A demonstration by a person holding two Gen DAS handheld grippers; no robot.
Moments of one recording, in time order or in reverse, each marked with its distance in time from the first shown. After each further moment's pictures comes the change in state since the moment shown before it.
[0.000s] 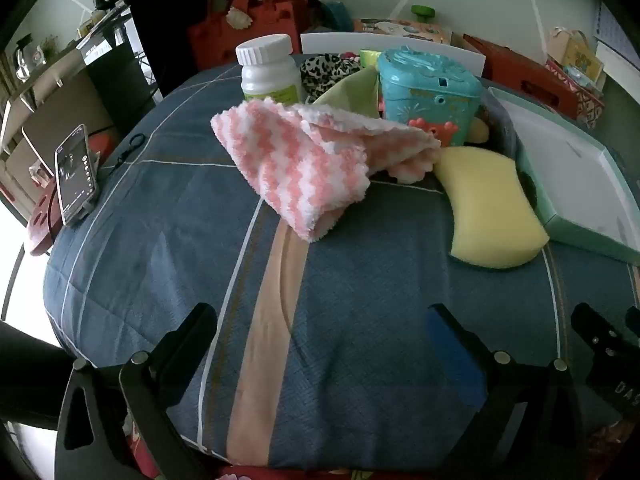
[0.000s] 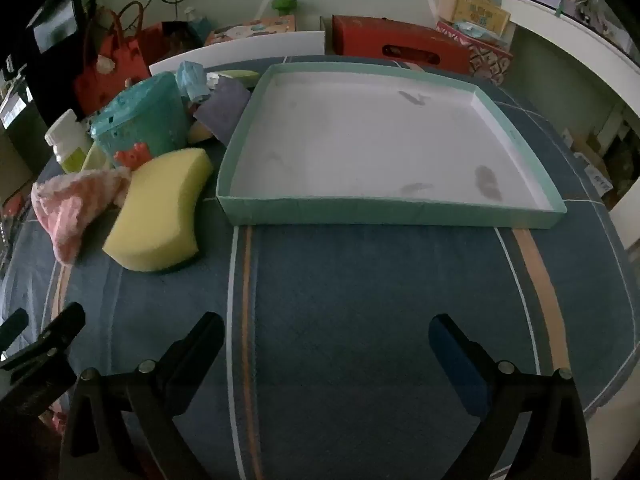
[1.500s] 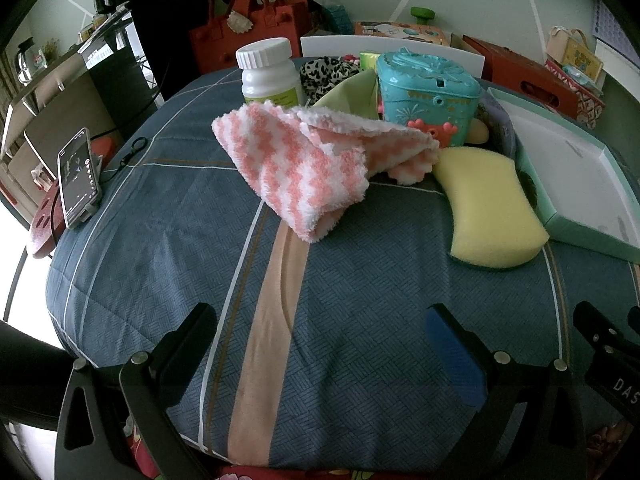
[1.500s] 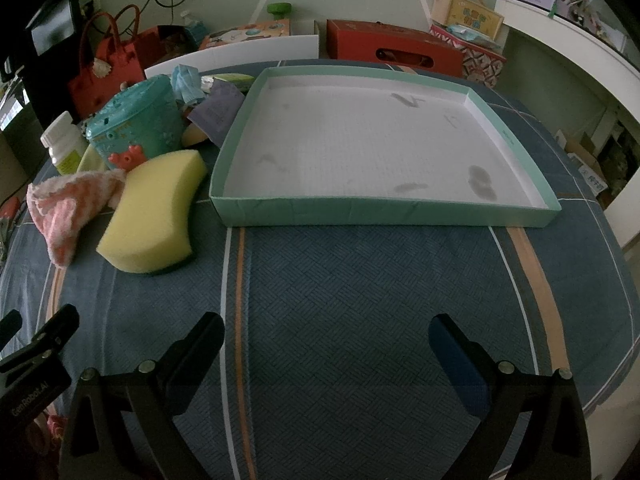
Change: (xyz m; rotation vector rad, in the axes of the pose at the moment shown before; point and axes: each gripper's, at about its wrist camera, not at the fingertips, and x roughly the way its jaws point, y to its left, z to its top) left arm -0.006 0.000 -0.001 0.009 -0.019 0.010; right arm -0.003 -0.005 -0.002 0.004 -0.015 -0.015
